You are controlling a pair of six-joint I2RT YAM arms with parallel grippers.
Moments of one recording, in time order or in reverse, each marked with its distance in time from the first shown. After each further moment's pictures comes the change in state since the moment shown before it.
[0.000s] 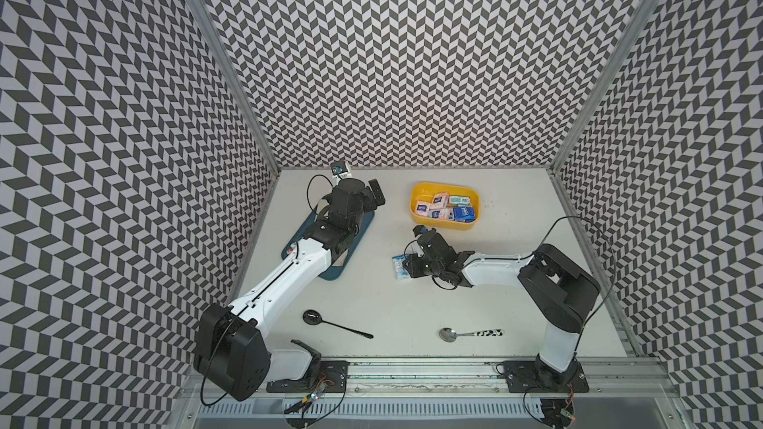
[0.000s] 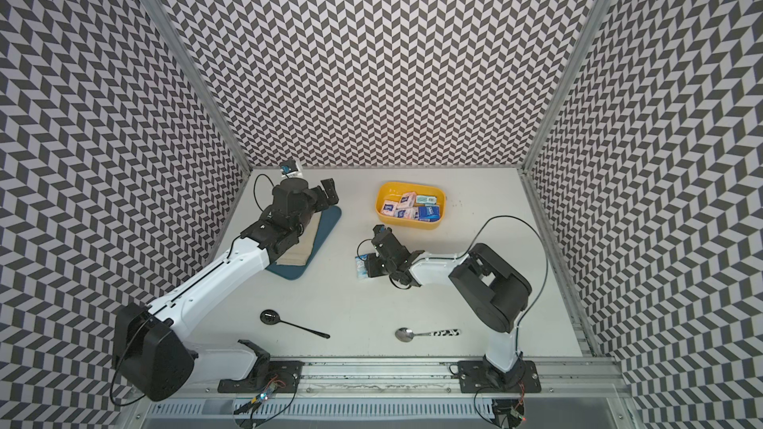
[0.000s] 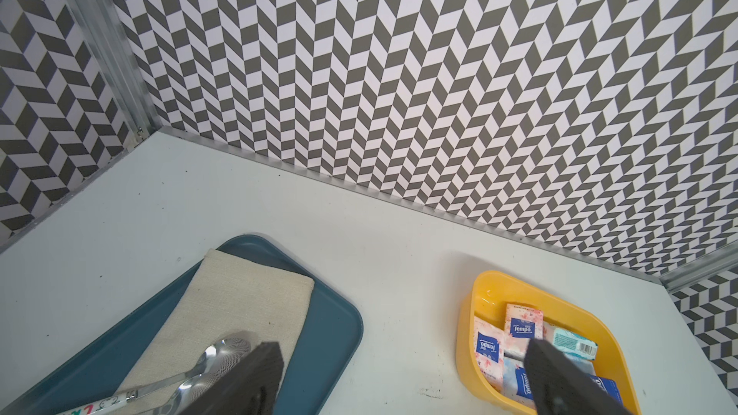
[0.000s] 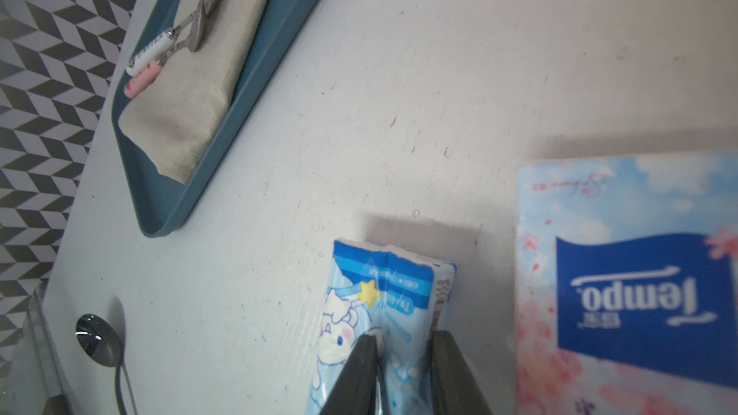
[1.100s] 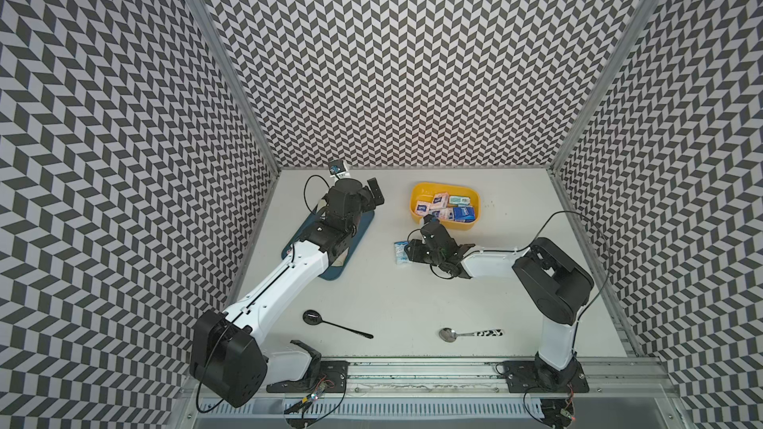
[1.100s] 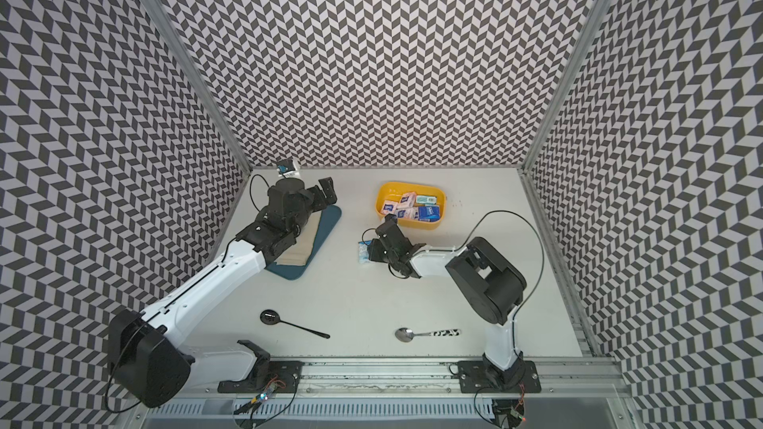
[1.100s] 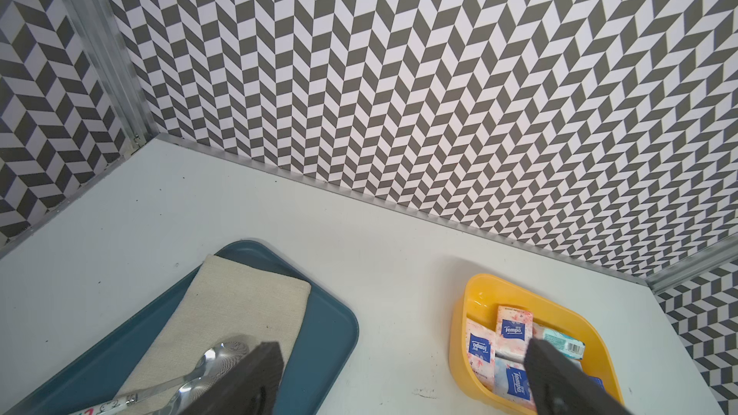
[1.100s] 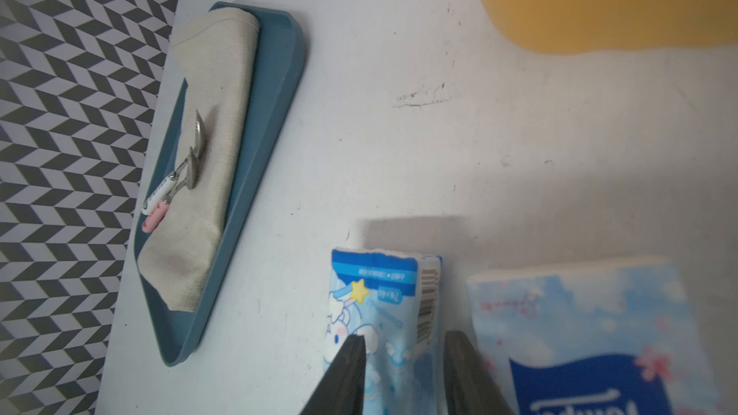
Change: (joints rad) left arm 0.000 -0.032 0.000 -0.008 0.009 0.003; right arm -0.073 0.021 0.055 0.042 0.062 0.166
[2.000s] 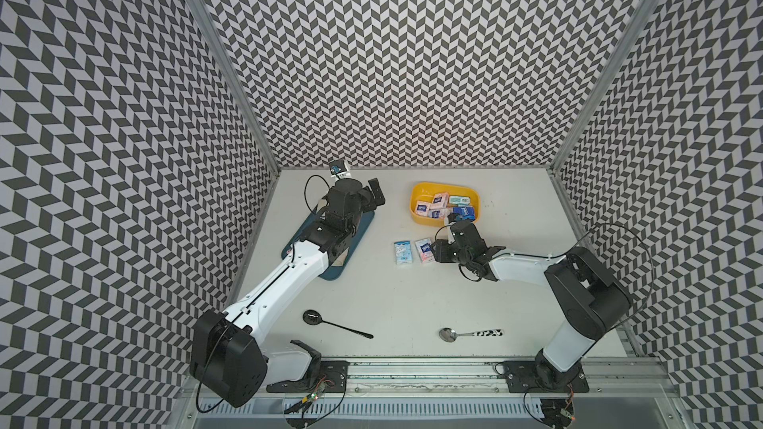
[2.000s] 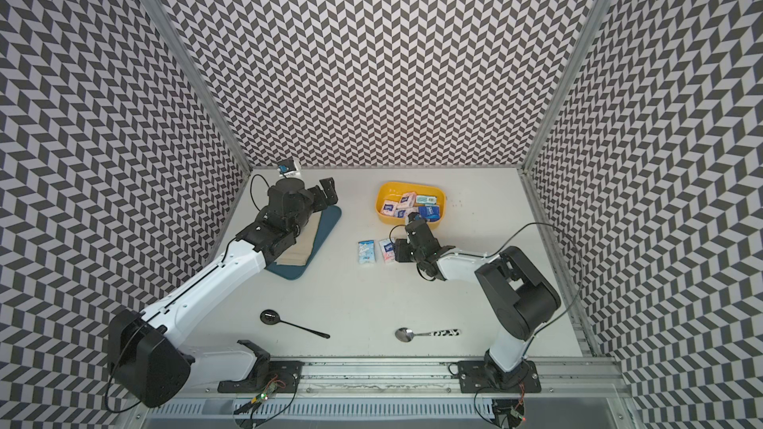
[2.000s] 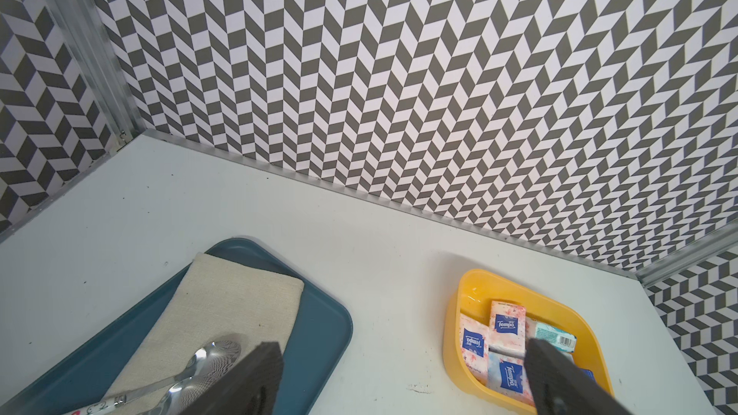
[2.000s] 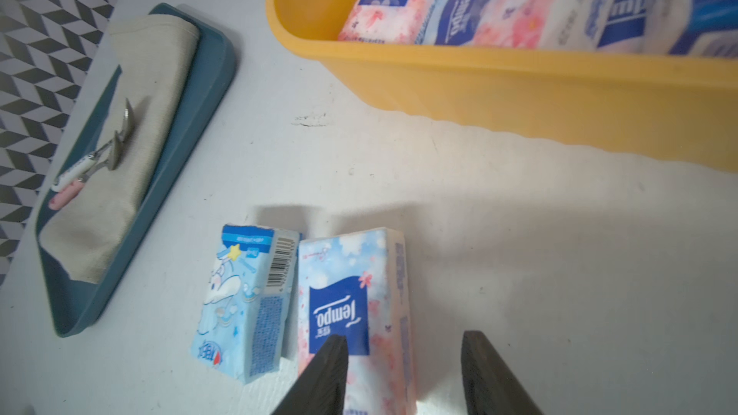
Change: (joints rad) left arm 0.000 0.000 0.000 0.000 0.023 -0.003; right arm -0.150 -0.163 -0.201 0.009 -0.037 -0.252
